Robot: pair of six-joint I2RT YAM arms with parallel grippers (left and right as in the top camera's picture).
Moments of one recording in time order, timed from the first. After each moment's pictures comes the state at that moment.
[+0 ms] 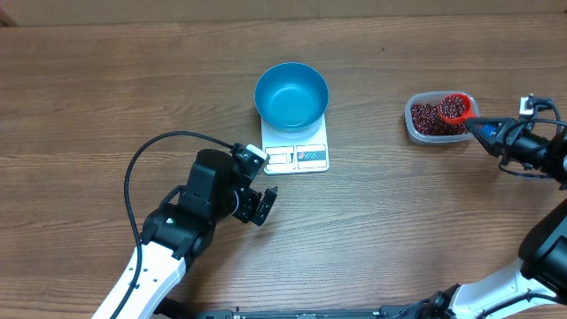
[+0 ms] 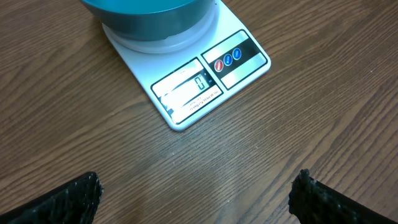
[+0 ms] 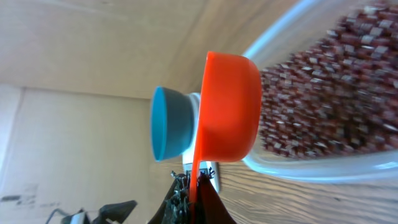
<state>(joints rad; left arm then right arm) -0.44 1.08 0.71 -0.45 0.13 0.08 -0.66 1.87 1.26 -0.84 -1.25 -0.13</state>
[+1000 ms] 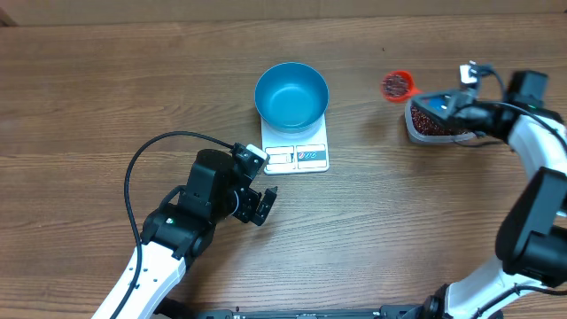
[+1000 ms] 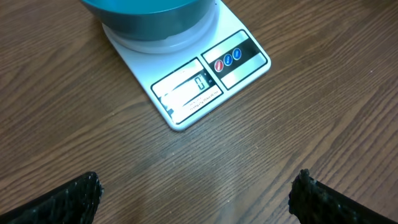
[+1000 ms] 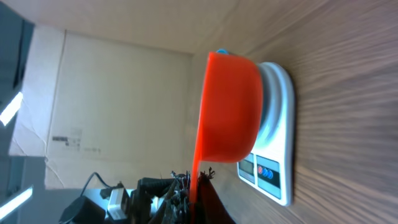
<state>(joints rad) -0.44 1.08 0.71 -0.45 0.13 0.08 -0.32 1.88 1.27 -0.50 -1.35 0.24</state>
